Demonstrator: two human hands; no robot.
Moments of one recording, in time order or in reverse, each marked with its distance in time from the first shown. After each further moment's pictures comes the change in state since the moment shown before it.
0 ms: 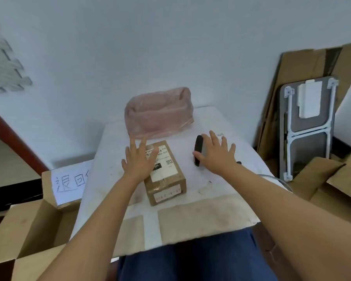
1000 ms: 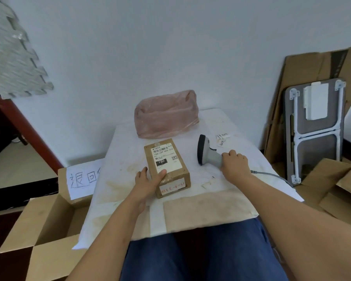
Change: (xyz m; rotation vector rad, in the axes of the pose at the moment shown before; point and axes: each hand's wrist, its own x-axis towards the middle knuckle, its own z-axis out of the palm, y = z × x) left_hand -0.049 -0.064 0.047 -0.687 -0.160 -0.286; right_hand -0.016 0.051 0.035 -0.293 0.119 0.009
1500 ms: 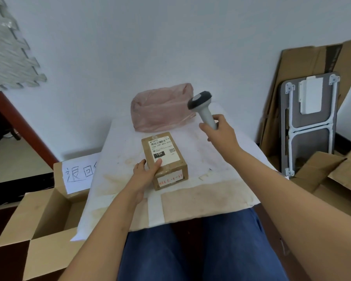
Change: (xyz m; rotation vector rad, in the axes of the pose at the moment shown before) left_hand -0.005 0.010 -0.001 -0.063 -0.023 0.002; right_hand -0.020 -0.043 -0.102 1.177 0.100 0.058
